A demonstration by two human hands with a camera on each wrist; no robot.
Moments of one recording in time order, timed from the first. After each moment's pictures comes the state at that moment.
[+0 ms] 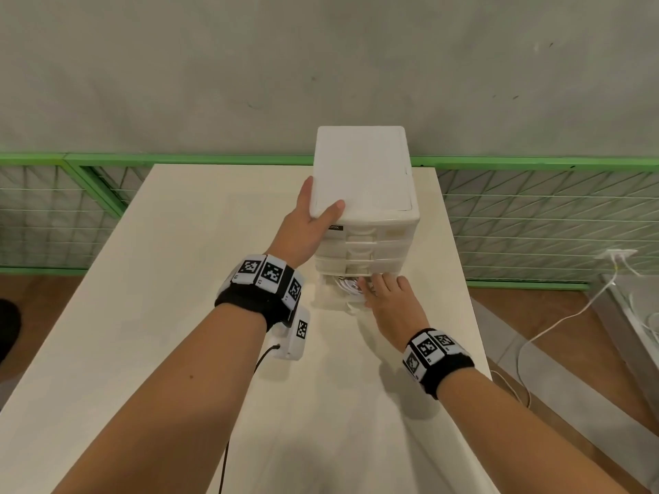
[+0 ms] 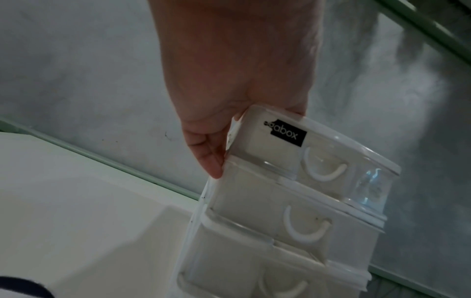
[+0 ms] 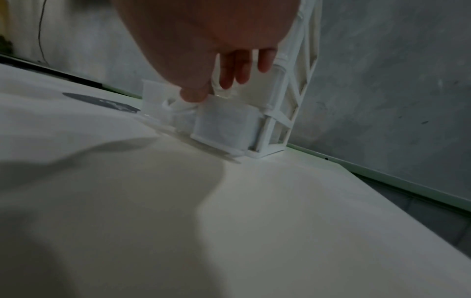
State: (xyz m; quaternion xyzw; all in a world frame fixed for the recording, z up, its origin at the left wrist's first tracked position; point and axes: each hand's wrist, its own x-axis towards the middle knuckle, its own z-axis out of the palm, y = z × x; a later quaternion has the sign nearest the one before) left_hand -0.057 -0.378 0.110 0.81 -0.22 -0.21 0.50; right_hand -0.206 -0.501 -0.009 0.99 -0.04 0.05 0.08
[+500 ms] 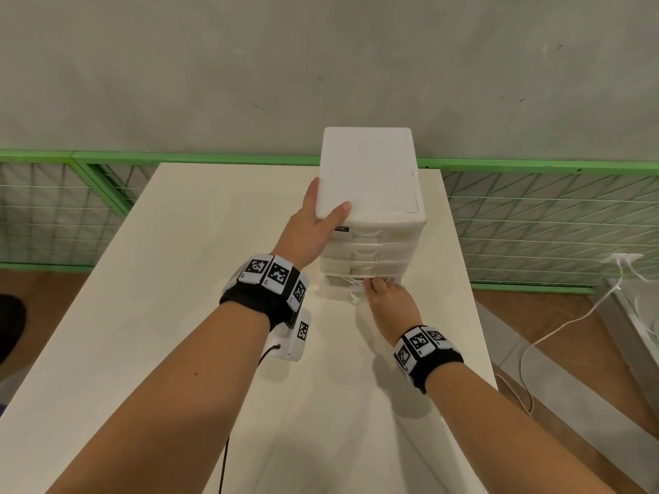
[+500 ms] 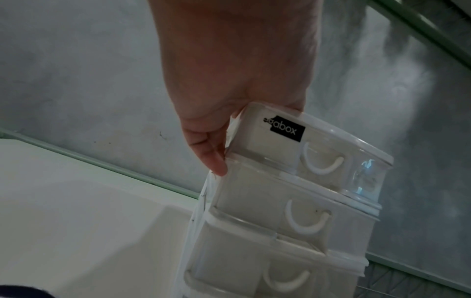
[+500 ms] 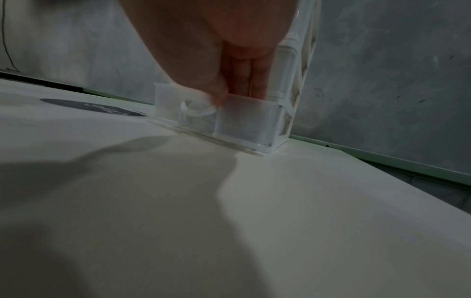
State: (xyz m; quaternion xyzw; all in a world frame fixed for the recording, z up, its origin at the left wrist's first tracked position) left_hand -0.057 -0.378 0.110 0.82 -0.21 -0.20 0.49; right_hand -0.188 -0.496 -0.017 1.00 -0.06 0.06 0.04
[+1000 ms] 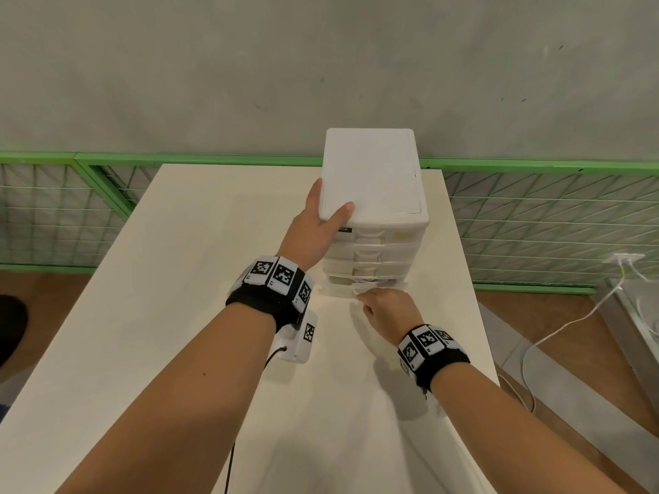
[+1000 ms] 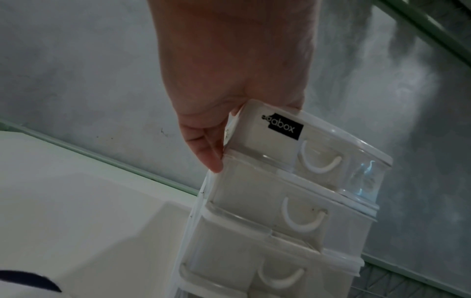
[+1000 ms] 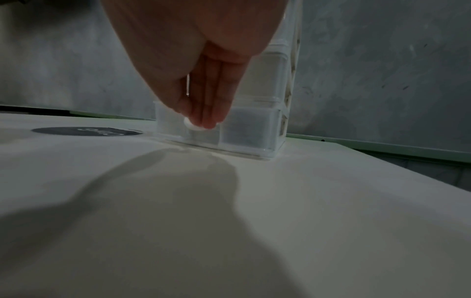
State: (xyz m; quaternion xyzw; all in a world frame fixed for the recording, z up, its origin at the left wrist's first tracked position) left_hand -0.058 -0.379 0.106 0.83 -0.21 -0.19 0.48; right_hand -0.191 -0.494 -0.015 0.99 -0.04 0.06 -0.10
